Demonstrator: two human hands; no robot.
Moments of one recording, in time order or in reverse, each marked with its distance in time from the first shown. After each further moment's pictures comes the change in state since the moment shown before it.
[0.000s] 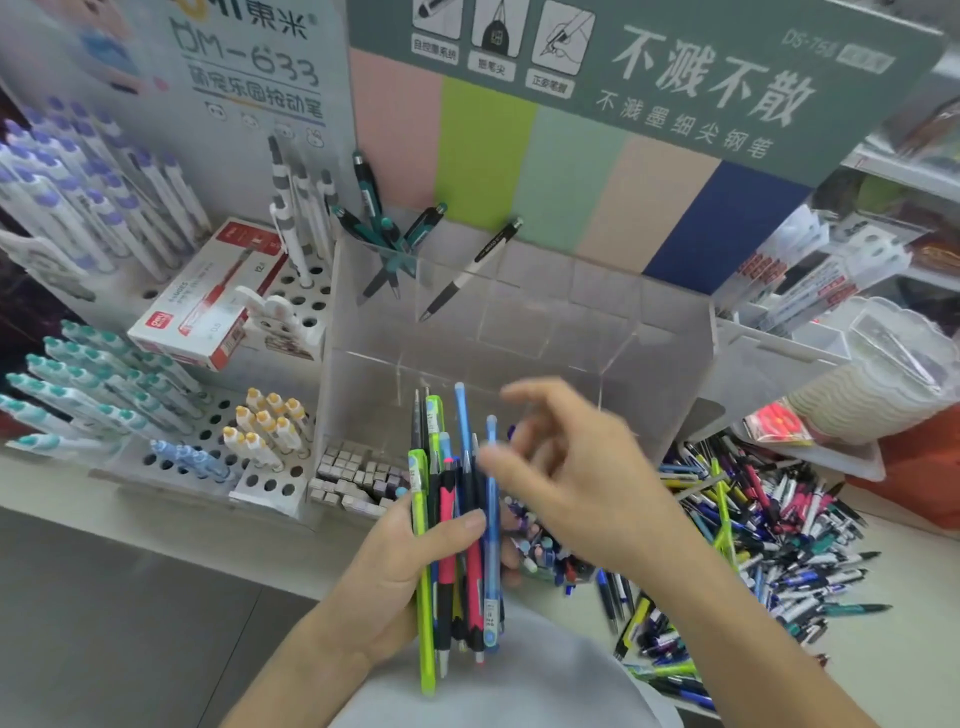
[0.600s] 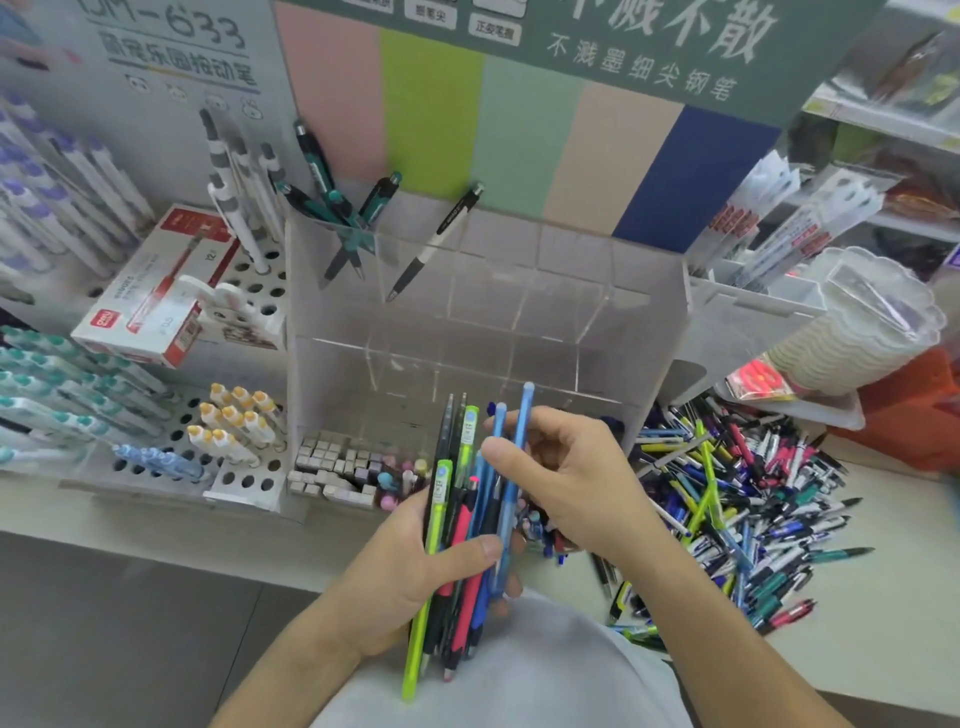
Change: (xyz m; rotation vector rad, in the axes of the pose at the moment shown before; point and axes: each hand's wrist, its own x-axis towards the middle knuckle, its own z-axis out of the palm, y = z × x) left_hand 0.003 -0.011 0.000 0.345 -0.043 -0.119; right_hand -0.014 0.030 0.011 0.406 0.018 0.214
